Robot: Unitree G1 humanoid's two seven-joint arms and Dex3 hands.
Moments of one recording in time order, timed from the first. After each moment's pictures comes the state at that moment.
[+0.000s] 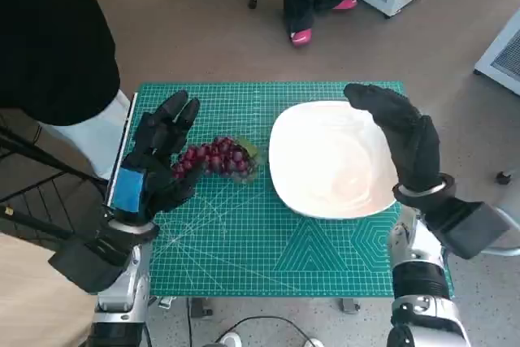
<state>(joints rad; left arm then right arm) -0.25 0.15 0.13 0.10 -0.17 -0.46 -0.26 -0.77 -0.15 -0.23 0.93 0.33 -0.93 0.73</state>
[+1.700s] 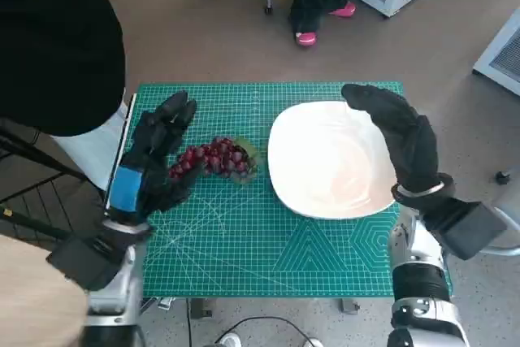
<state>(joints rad) -0.24 0.27 0.13 0.00 0.06 -0.32 -0.20 -0.76 -0.15 -0.21 0.91 0.31 -0.92 0.70</state>
